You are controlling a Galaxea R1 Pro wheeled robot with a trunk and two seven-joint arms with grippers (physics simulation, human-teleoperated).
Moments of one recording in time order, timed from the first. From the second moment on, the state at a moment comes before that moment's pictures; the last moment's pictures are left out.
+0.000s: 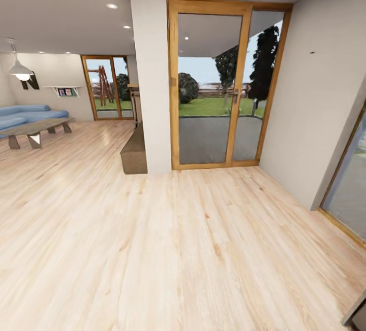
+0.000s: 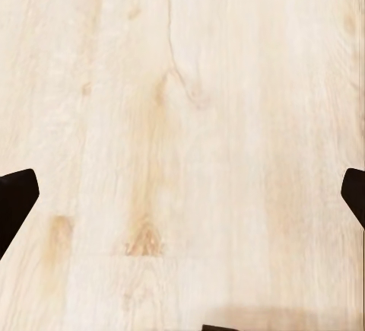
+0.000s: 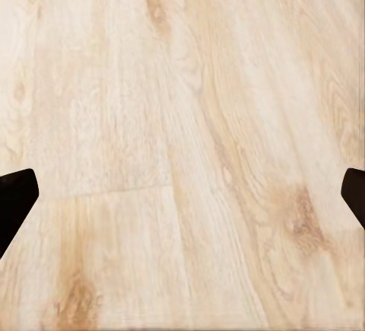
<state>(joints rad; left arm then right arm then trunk) 0.00 0.07 0.08 -0.40 0.05 -0.37 0.00 0.00 -0.04 0.00 -0.58 0.01 -0.32 -0.09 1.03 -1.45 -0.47</state>
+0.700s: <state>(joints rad) 0.00 0.07 0.08 -0.40 0.05 -0.37 0.00 0.00 -0.04 0.00 -0.58 0.01 -0.32 -0.09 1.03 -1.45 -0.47</state>
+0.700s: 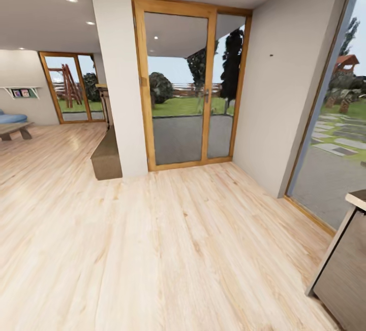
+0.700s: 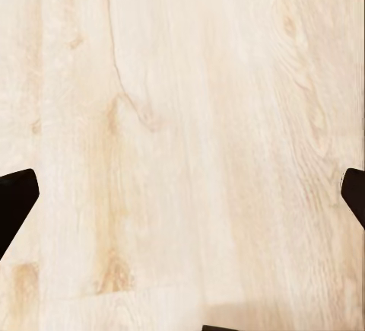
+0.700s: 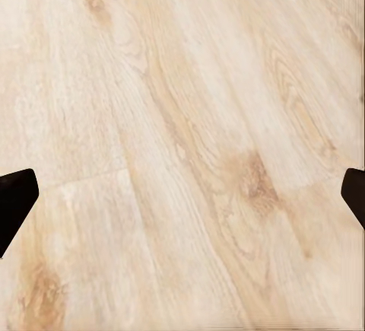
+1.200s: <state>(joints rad) 0.00 0.07 0.08 -0.40 0.05 -0.37 0.00 0.00 -0.04 0.00 -0.59 0.01 -0.32 -0.09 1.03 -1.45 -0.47</state>
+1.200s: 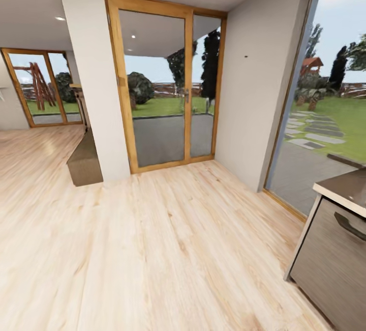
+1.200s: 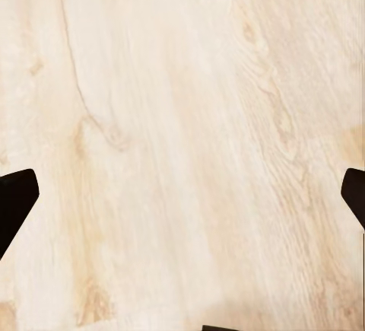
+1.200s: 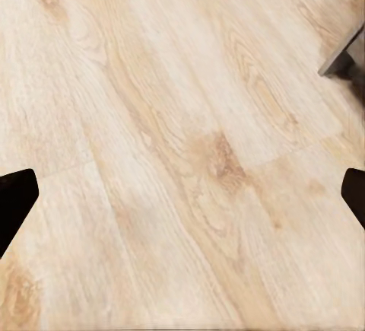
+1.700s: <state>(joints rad) 0.00 0.07 0.08 -0.40 0.04 -0.37 0.00 0.00 -0.04 0.00 -0.59 0.01 -0.32 -0.09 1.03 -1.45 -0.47</state>
